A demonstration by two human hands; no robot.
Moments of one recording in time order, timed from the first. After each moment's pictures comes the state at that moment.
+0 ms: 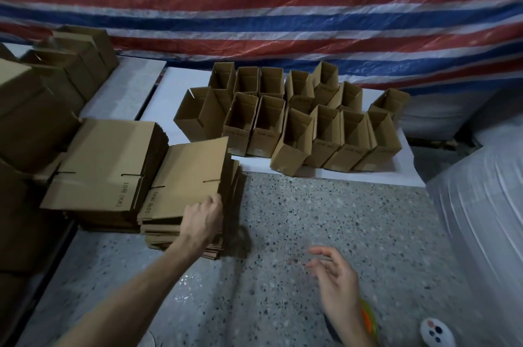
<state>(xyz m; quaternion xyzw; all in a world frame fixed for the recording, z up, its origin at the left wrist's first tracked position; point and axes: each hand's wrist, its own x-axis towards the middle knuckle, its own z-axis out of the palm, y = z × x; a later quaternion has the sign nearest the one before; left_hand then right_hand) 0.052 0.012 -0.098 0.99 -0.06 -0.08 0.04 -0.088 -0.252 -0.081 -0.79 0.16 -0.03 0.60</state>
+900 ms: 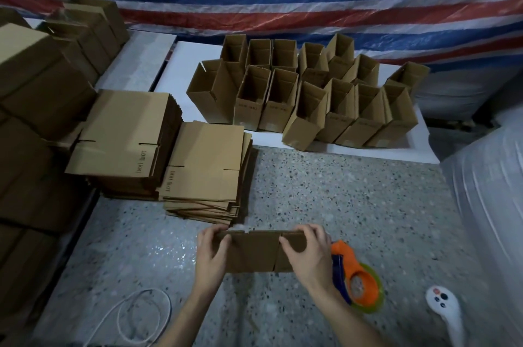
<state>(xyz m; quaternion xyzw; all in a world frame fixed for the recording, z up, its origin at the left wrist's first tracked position) -0.099 0.013 -0.156 0.81 0.17 -0.01 0.56 -0.097 -0.208 -0.154 -0.94 0.12 0.00 0.31</state>
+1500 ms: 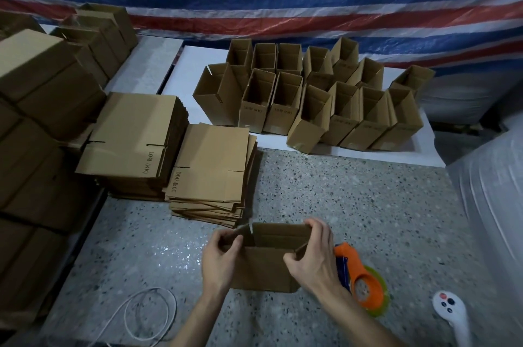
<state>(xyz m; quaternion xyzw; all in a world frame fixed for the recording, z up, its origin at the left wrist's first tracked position) -0.101 -0.002 -0.139 0.78 0.25 -0.02 0.57 -0.098 -0.210 -0.134 -0.95 0.04 0.00 0.31</state>
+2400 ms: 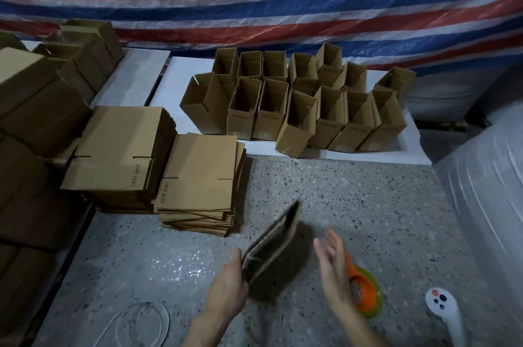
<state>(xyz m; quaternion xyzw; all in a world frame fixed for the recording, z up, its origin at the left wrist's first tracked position) -0.115 -0.028 -0.112 0.90 0.08 -0.27 0.34 -0.117 -0.246 -0.130 -0.73 0.26 0.00 0.63</state>
